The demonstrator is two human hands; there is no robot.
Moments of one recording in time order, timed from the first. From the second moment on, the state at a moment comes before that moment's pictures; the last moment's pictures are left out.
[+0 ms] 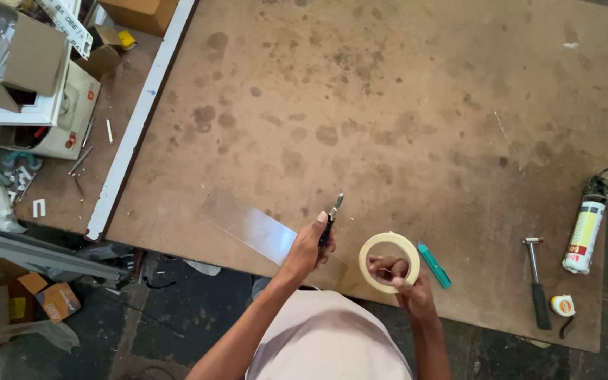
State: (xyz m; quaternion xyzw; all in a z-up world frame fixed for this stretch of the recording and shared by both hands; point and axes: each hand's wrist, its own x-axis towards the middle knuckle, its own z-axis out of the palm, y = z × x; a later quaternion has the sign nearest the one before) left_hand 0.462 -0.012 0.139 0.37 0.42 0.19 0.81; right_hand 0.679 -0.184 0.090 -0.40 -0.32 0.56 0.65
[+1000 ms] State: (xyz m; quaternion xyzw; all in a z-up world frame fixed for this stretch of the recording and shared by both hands) left_hand 0.469 -0.051 0.192 0.56 0.40 0.16 0.71; right_hand 0.641 -0.180 0.170 -0.57 -0.52 0.34 0.54
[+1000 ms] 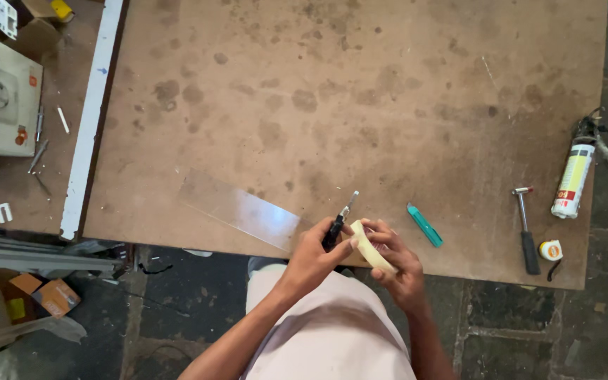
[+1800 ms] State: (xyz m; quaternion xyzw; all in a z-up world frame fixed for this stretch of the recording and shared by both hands) left_hand 0.470 -0.043 0.154 0.51 0.37 0.12 0.76; right_hand 0.641 -0.176 0.173 -0.59 -0.60 0.29 0.46
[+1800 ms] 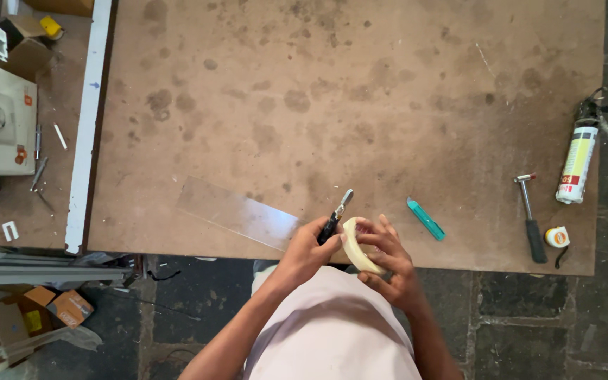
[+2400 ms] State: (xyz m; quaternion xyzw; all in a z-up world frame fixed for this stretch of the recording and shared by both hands) left_hand 0.473 -0.042 0.165 0.60 0.39 0.10 0.69; right_hand 0.604 -0.185 0.129 -0.64 -0.33 0.55 0.42
